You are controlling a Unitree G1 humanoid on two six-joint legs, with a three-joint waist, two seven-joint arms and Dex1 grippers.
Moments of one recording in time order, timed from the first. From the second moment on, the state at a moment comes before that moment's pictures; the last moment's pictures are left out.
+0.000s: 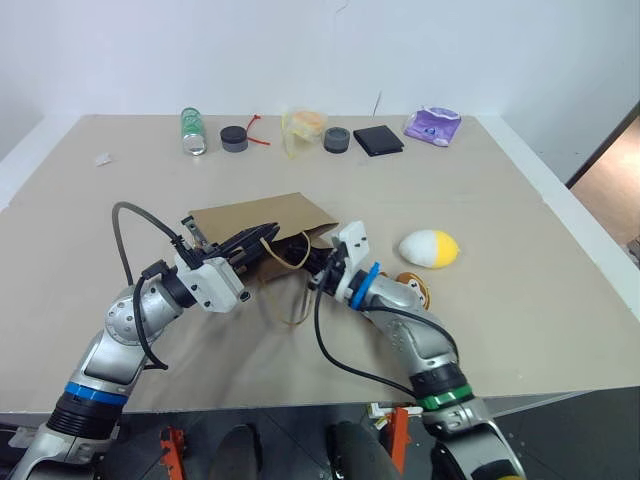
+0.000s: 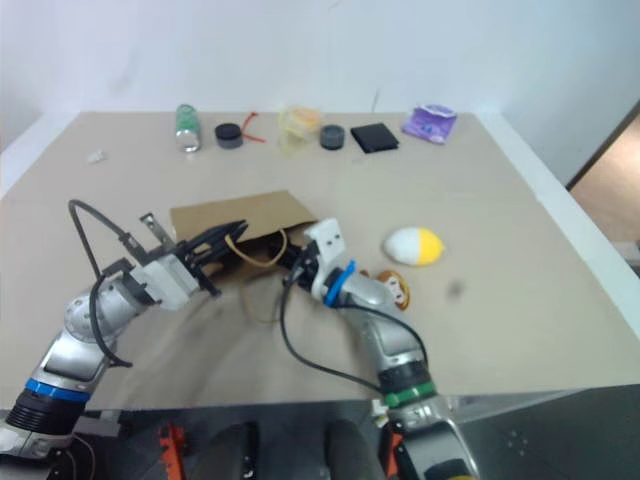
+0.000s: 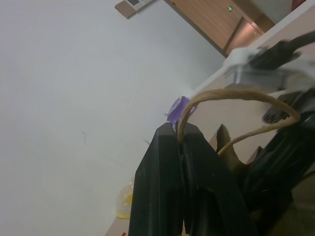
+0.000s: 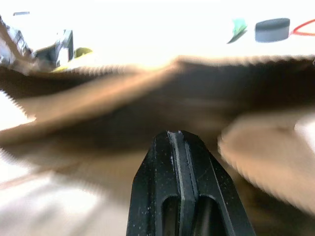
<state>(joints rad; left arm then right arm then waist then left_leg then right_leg) -0.29 0.58 -0.10 -0.11 0.00 -0.57 -0.49 -0.54 -0.03 0.16 0.19 0.31 0.26 0.58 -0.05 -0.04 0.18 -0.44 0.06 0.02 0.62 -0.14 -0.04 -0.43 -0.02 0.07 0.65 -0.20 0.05</state>
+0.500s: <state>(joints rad) -0.36 0.46 0.04 -0.15 -0.08 -0.34 -0.39 -0.57 -0.02 0.23 0.39 0.12 0.17 0.52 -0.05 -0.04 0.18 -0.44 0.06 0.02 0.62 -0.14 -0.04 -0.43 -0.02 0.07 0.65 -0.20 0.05</state>
